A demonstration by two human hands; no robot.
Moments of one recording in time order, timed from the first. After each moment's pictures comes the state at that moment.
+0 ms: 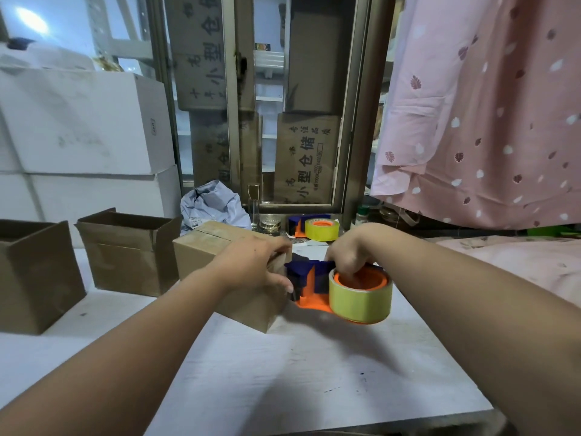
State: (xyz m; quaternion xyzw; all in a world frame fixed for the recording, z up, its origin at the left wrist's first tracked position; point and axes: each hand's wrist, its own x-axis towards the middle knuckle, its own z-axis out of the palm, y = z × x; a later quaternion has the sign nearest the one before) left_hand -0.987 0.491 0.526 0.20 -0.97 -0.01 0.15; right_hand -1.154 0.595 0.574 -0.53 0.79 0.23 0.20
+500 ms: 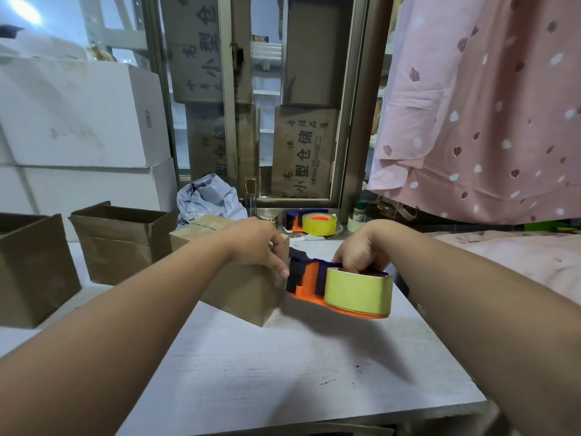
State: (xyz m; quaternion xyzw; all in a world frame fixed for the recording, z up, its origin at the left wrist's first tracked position) left_hand -0.999 0.491 0.557 0.21 -0.97 -0.09 0.03; right_hand -1.179 0.604 0.557 -0.45 0.78 0.08 0.44
